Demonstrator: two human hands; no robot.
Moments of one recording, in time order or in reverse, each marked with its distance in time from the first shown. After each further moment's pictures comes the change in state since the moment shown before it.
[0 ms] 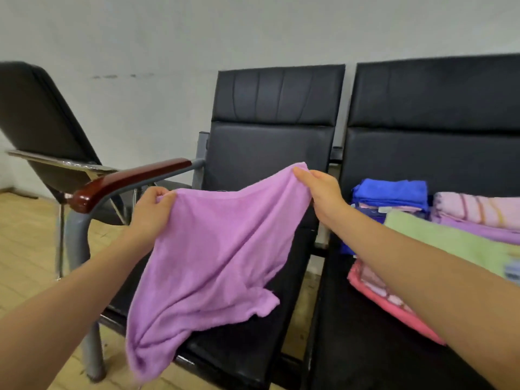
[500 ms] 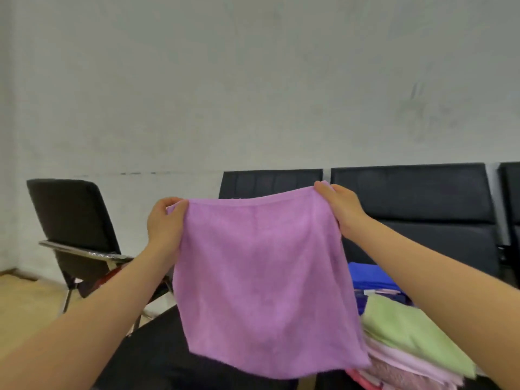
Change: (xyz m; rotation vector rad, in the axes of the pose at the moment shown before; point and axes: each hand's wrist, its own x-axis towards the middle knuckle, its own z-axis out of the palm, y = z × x) left_hand 0.008 0.164 -0.048 -0.464 0.236 0.160; right_hand -0.005 -0.188 -0.040 -0.129 0.090 -0.149
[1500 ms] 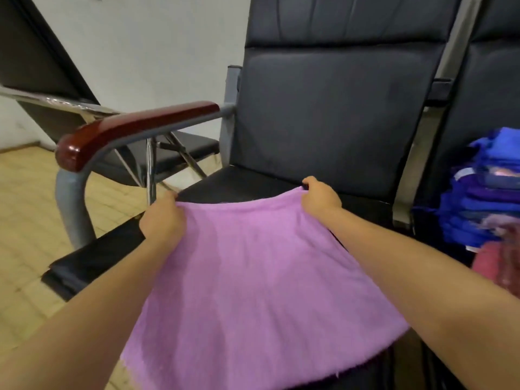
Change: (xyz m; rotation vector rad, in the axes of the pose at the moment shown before) left_hand 0.025 -0.386 -0.072 1.264 -0.235 -0.137; right_hand 0.030 0.389 0.207 -1.030 -0.380 0.218
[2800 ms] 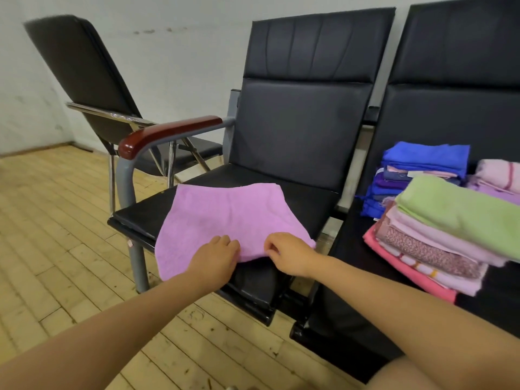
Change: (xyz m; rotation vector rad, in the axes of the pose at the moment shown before) left_hand -0.254 0.051 -0.089 0.189 -0.257 0.728; right_hand -0.246 0.053 -0.061 -0.033 -0.335 -0.624
